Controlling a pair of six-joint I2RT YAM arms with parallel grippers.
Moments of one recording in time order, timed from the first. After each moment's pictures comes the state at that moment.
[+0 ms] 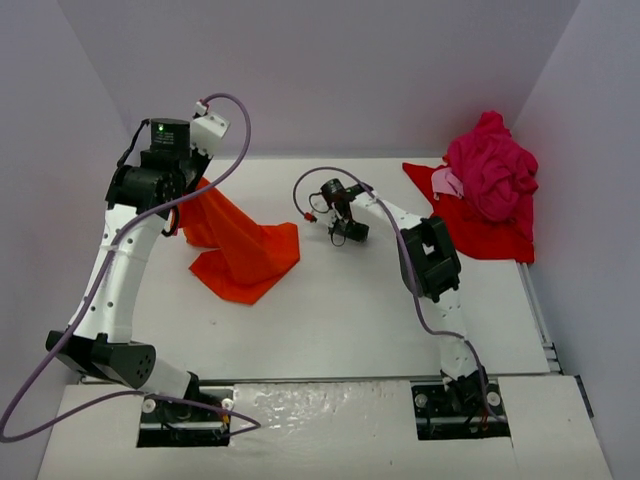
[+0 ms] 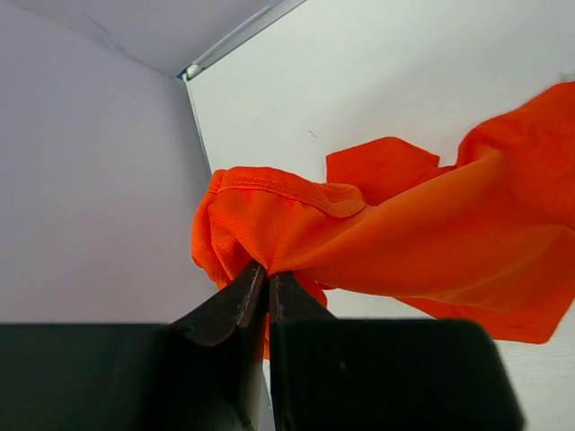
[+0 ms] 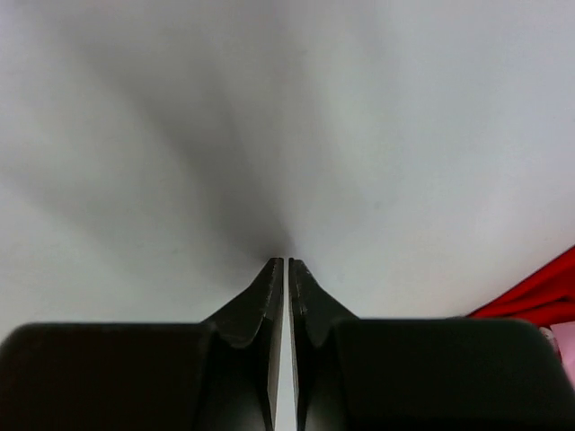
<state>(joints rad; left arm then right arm) -0.24 1.46 1.83 -0.98 -0.25 0.43 0.55 2.31 1.84 -0.86 0.26 -0.66</state>
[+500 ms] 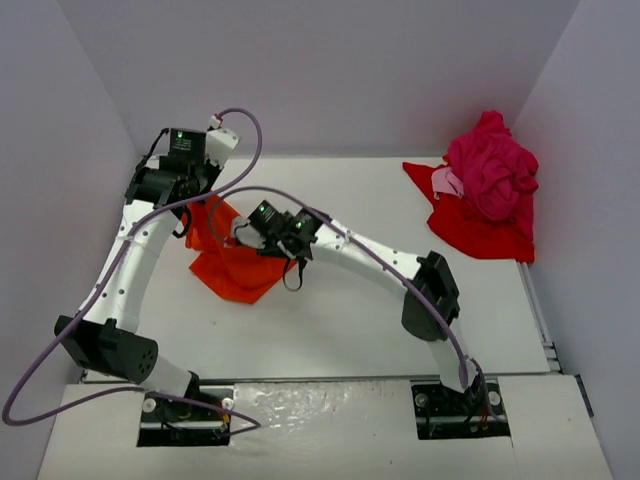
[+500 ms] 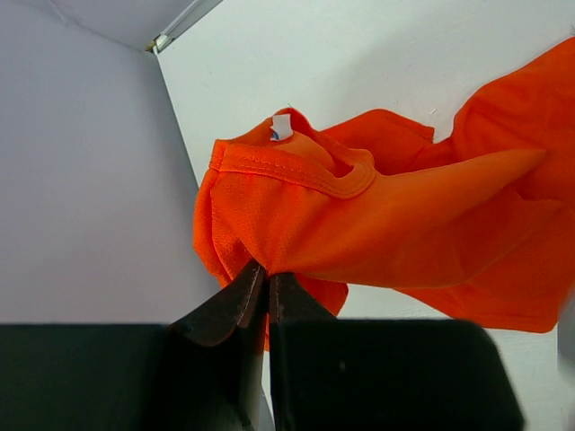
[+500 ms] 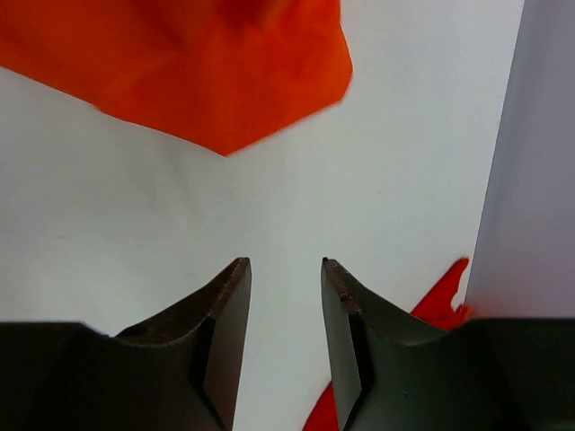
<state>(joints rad) -0.26 1.48 1.73 -0.94 -0.26 0.42 0.93 2.10 1.92 -0.85 0.35 -0.60</state>
